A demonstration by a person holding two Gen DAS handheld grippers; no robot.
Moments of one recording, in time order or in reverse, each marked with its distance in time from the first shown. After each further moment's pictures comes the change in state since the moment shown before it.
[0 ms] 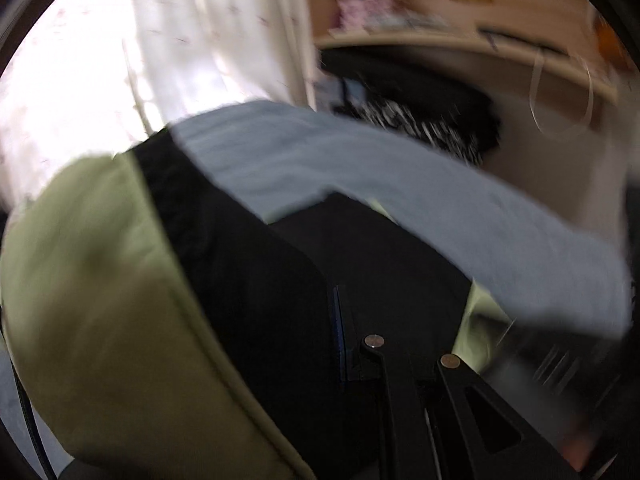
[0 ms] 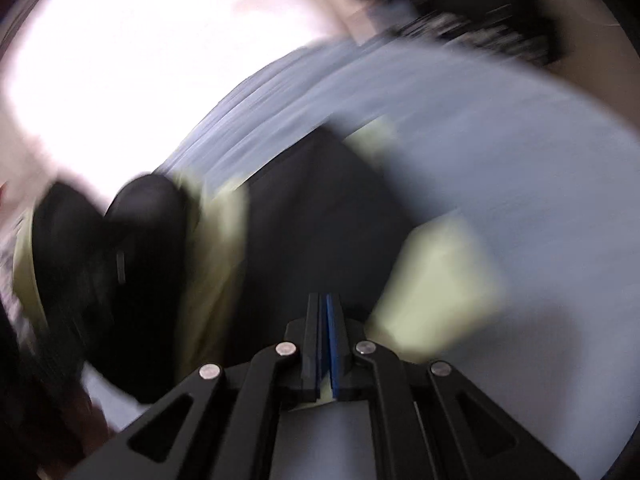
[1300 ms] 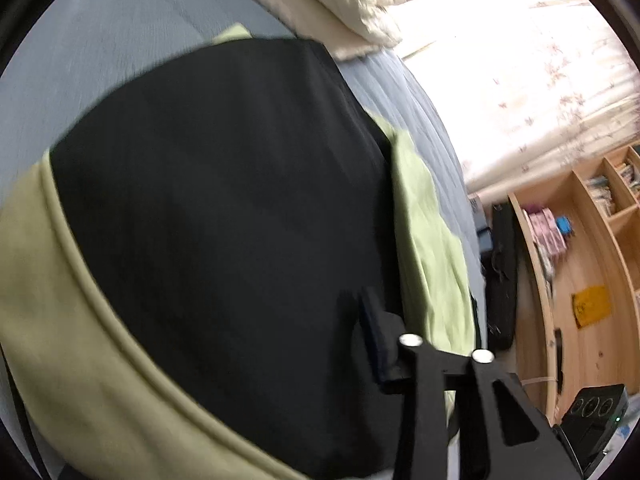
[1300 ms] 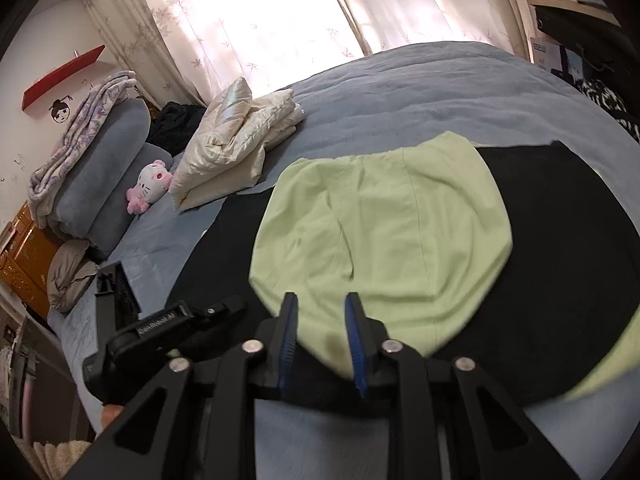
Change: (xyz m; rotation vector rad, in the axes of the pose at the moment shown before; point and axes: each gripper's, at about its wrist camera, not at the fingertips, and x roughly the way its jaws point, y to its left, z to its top) left arm -0.044 0.294 -0.251 -1.265 -0.027 -0.120; right arm 0.037 0.208 -0.077 -0.483 0.156 0.303
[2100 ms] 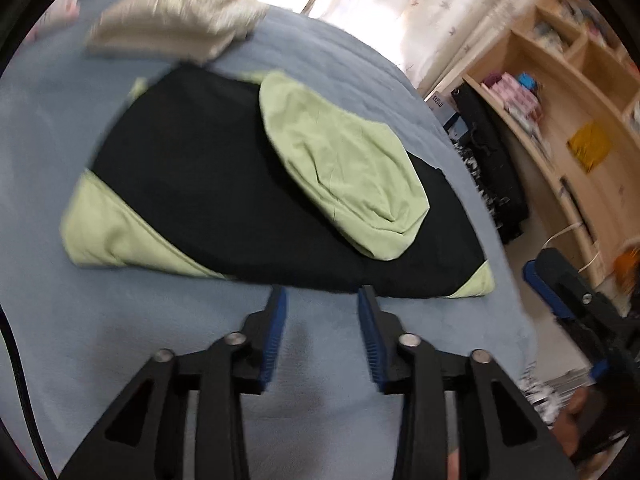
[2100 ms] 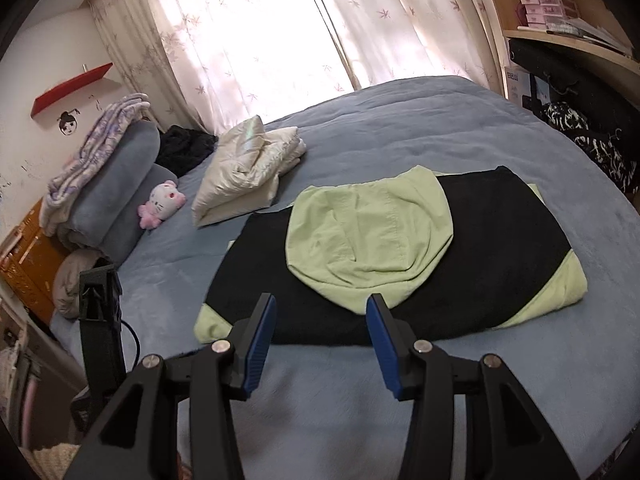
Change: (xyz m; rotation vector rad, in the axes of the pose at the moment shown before) left arm -0.103 -0.073 -0.078 0.414 0.173 0.039; right arm -0.125 0.037 -0.038 0.003 -0.103 -0.061
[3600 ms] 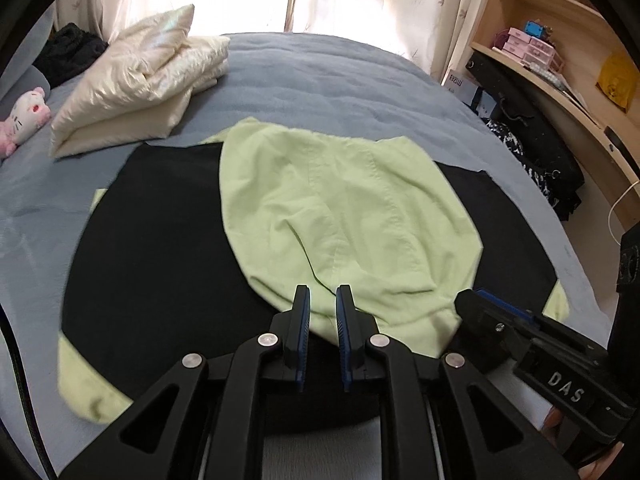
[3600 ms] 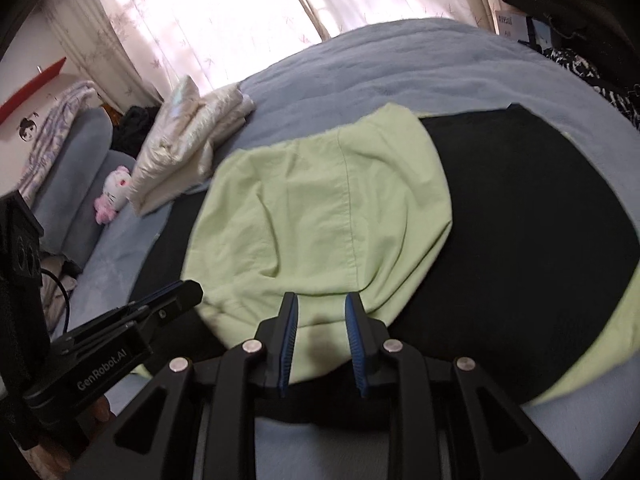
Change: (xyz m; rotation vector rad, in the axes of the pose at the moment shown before) left arm 0.069 -0.064 0.069 0.275 -0.066 0.268; right arm 0.130 -0.077 0.018 0.094 0.145 -0.027
